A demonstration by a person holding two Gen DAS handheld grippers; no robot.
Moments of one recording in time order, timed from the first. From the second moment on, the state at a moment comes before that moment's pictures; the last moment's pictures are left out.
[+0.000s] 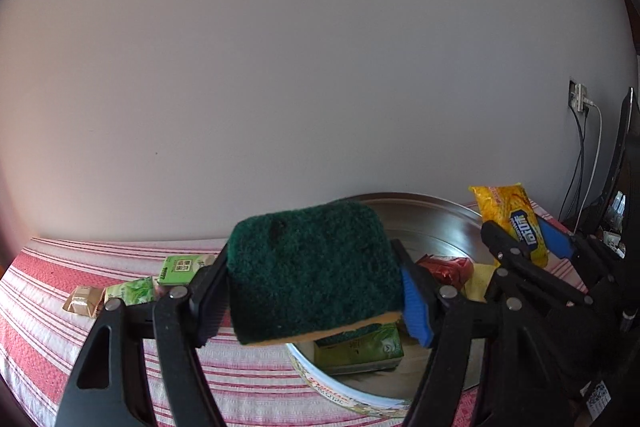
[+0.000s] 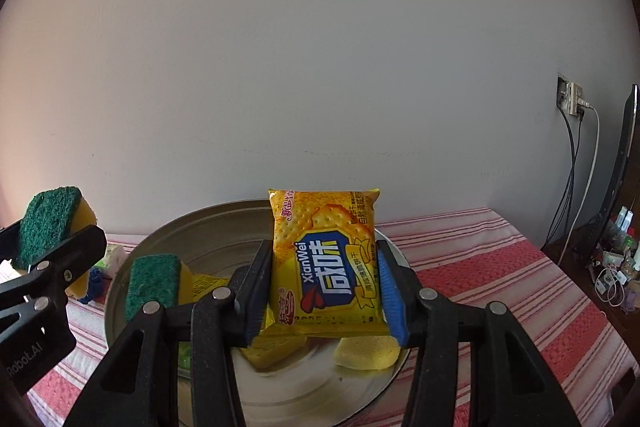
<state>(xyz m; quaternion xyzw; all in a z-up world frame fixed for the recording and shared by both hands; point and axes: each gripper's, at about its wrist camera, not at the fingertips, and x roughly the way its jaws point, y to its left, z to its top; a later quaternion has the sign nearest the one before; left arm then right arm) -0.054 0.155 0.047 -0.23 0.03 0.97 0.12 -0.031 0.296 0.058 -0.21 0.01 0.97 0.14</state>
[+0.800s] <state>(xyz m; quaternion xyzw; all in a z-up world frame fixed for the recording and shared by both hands) -0.085 0.194 0.007 -0.28 0.06 0.95 0.10 -0.059 0.308 0.036 -0.25 0.01 0.95 0.16</state>
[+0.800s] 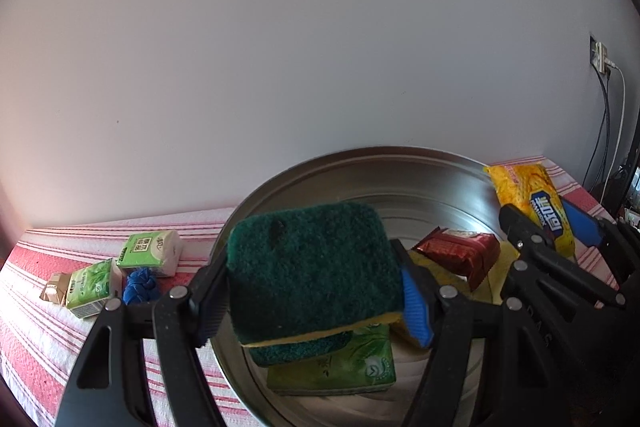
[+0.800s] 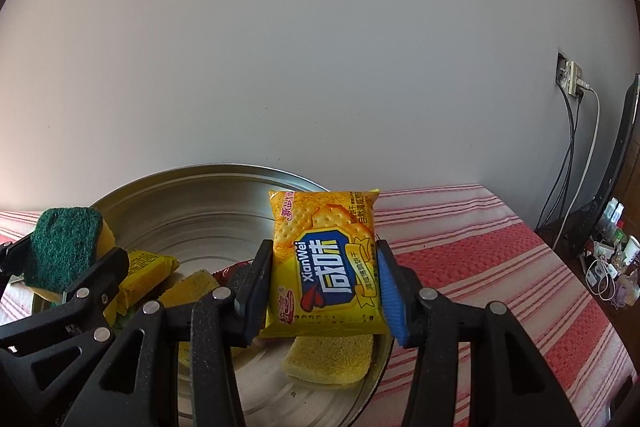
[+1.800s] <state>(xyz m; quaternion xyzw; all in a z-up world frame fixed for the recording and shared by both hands) -0.032 0.115 0.042 -0.16 0.03 0.99 0.02 -0.035 0.289 0.036 -0.17 0.00 0.97 0.14</state>
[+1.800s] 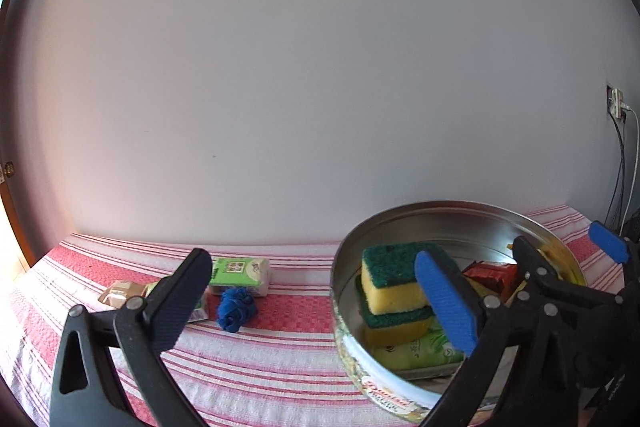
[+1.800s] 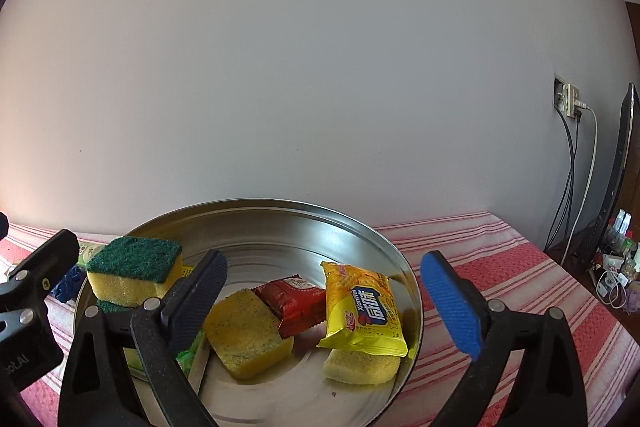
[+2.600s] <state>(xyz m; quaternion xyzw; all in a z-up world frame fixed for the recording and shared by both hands) -0.026 0.074 0.020 -0.15 0.03 0.99 -0.02 -0.009 0.277 0.039 -0.13 0.03 0.98 0.14</state>
